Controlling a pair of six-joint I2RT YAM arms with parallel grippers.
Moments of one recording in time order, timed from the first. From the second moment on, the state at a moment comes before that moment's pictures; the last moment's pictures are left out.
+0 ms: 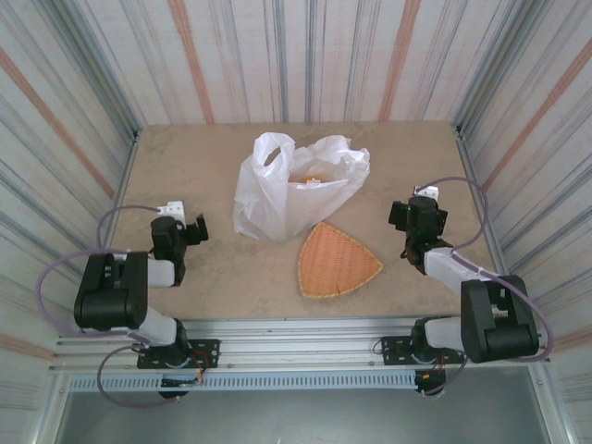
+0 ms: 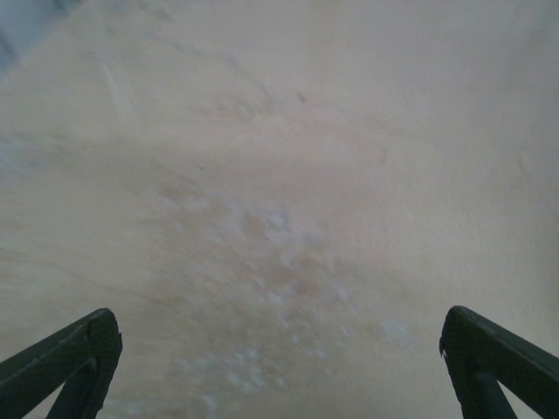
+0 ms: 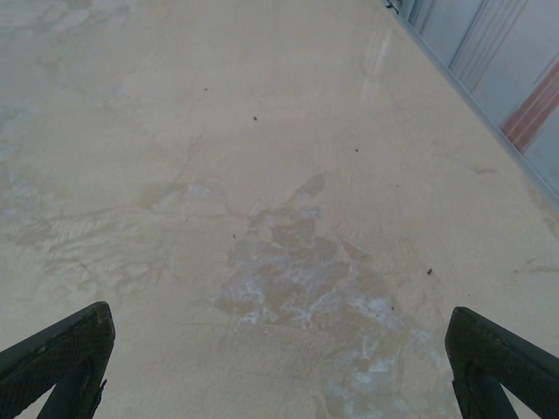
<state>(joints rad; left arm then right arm) 0.04 1.51 0.32 0.72 0.00 -0.02 0.13 1.30 0.47 0.29 0.39 0.15</state>
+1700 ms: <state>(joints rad) -0.02 1.52 0.40 0.70 0.06 0.06 0.00 1.54 0.36 0.78 0.20 0.10</state>
